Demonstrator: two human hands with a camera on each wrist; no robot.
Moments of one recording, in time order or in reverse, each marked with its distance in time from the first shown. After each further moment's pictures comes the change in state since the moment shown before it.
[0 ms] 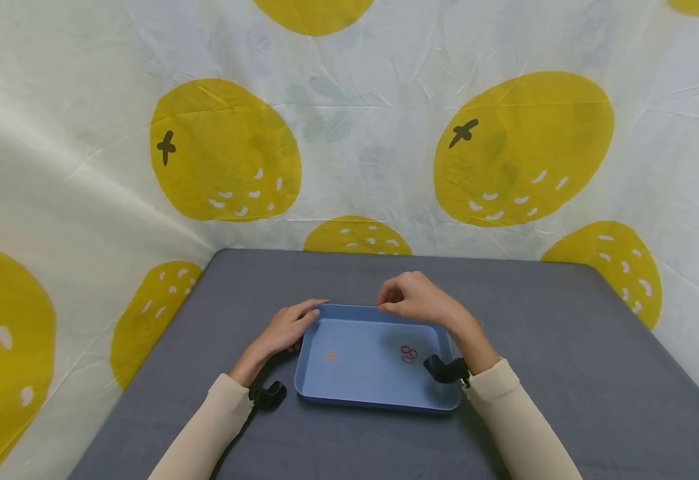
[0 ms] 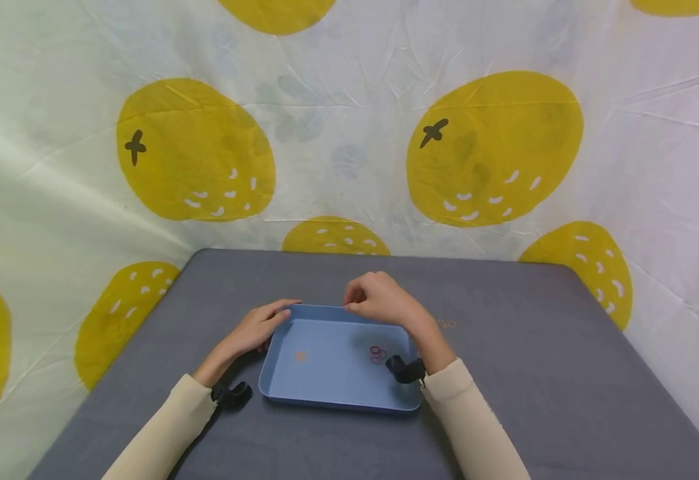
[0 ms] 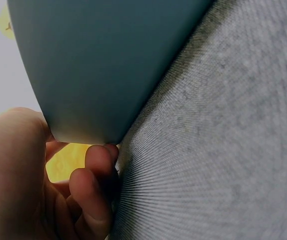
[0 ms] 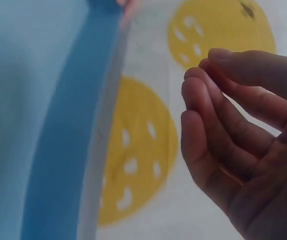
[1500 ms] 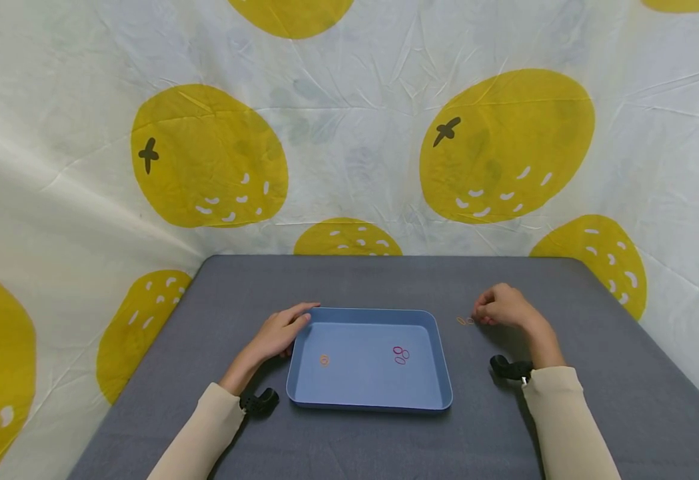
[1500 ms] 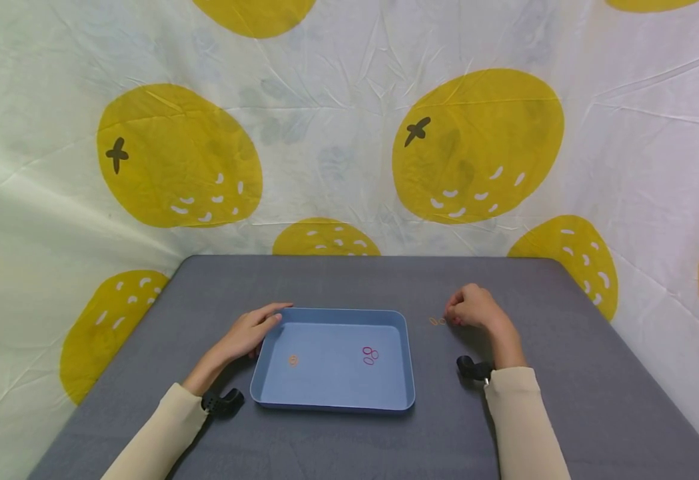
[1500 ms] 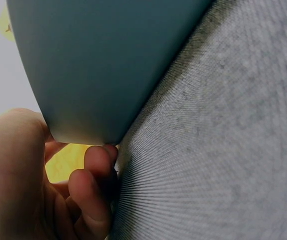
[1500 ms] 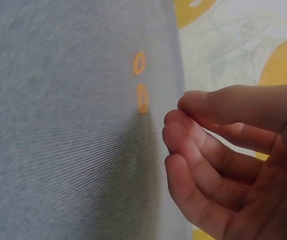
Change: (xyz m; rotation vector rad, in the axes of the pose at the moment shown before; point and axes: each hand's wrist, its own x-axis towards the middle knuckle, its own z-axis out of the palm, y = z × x) left_hand -0.002 0.002 0.001 -0.020 0.011 -0.021; right_hand -0.107 0.162 -0.040 0.046 0.099 0.502
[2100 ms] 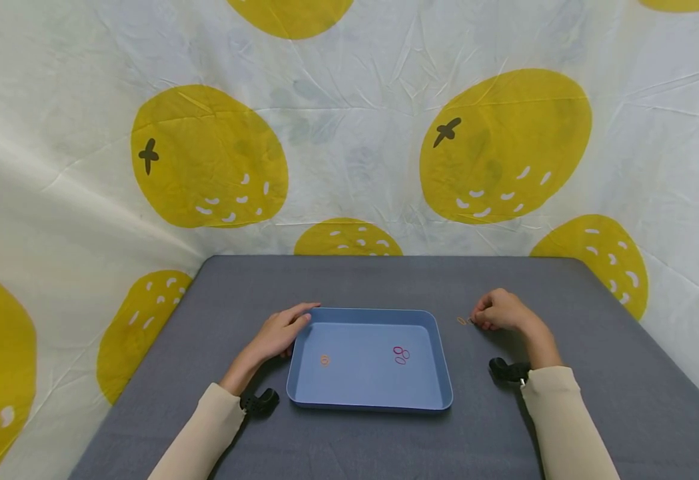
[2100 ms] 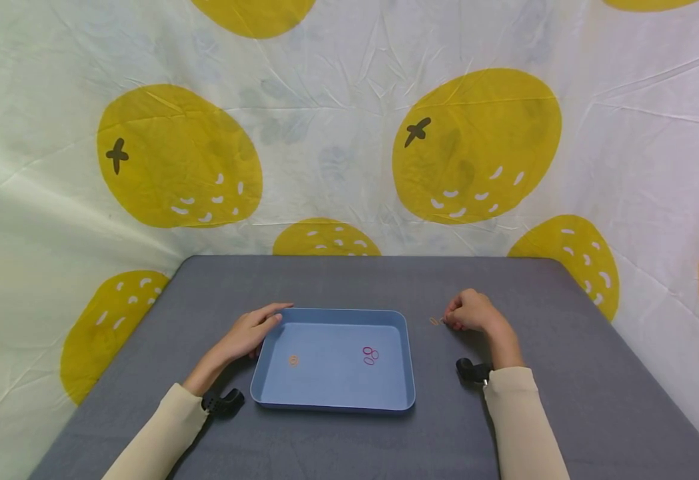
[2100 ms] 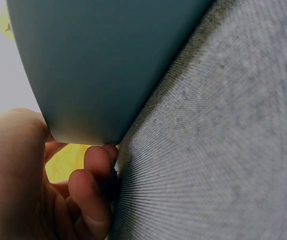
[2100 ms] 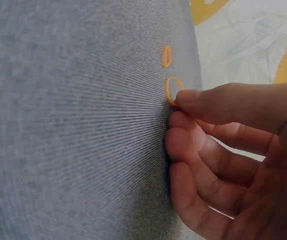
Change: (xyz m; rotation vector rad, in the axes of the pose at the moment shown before) left_hand 0.001 -0.001 0.000 0.002 -0.002 0.009; right_hand 0.000 0.003 0.007 0.026 -0.050 0.041
